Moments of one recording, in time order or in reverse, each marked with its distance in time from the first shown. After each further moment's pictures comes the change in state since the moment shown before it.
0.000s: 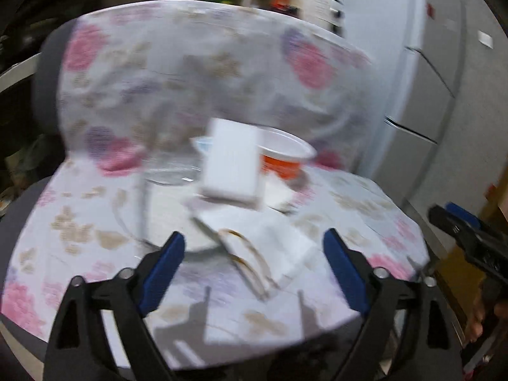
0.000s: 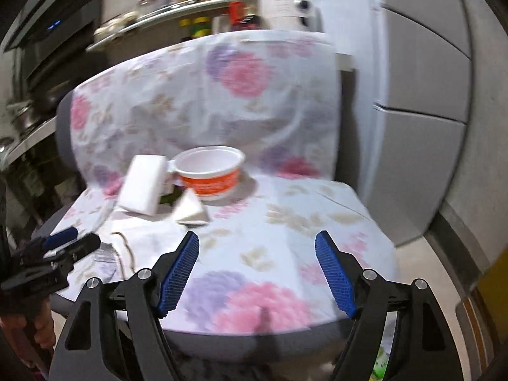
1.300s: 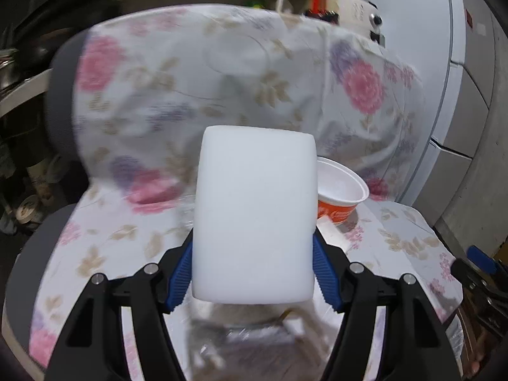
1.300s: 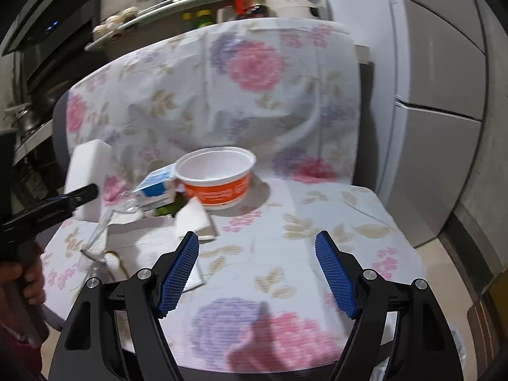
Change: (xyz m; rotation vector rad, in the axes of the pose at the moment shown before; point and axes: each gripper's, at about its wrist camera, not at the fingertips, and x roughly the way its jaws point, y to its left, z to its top) left arm 0.024 0.027 0.054 -0.006 -0.014 0.140; right arm 0.041 0.007 0.006 0.012 0.024 0.041
